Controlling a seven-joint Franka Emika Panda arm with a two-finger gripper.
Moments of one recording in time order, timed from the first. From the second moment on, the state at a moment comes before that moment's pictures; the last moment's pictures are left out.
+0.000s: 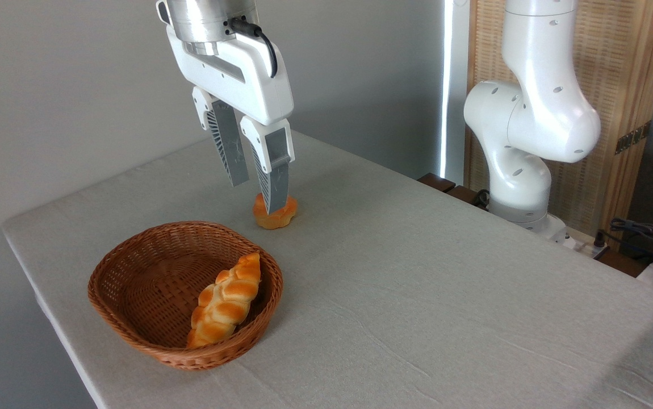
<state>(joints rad) -0.05 -0.01 0.01 -1.59 -0.05 1.56 0.78</state>
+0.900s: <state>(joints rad) -0.27 -0.18 -0.04 -1.91 -0.18 1.79 0.77</state>
